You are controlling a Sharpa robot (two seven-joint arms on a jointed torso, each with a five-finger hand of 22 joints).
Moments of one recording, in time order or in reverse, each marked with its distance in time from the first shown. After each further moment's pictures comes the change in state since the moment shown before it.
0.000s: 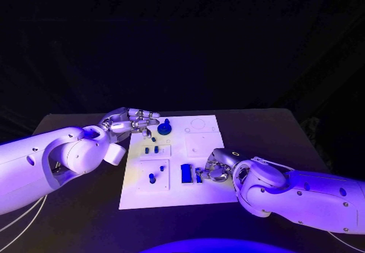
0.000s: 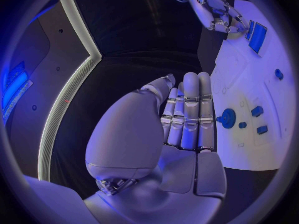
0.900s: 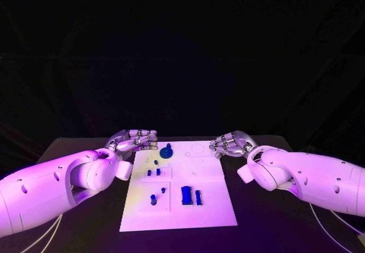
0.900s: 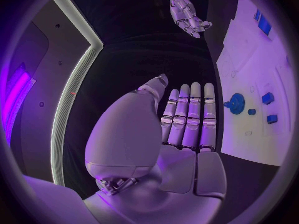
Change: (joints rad) left arm -0.070 0.105 -0.006 -0.172 0.111 -0.118 0.103; left_hand -0.026 0.003 -0.092 0.098 0.000 -0.038 -0.026 0.005 -0.016 -0.052 0.038 -0.033 -0.046 -0.283 0.093 -0.500 -0.215 0.000 -0.248 0.141 -0.442 -0.259; right arm 0.134 0.061 0.001 -0.399 1.059 -0.032 0.782; right_hand 0.381 0.018 0.106 -0.066 -0.233 -0.205 0.155 -0.219 -0.201 -0.432 0.170 -1.150 -0.894 -0.412 0.189 -1.255 -0.944 0.156 -0.560 0.174 -1.396 -0.451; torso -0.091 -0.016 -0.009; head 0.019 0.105
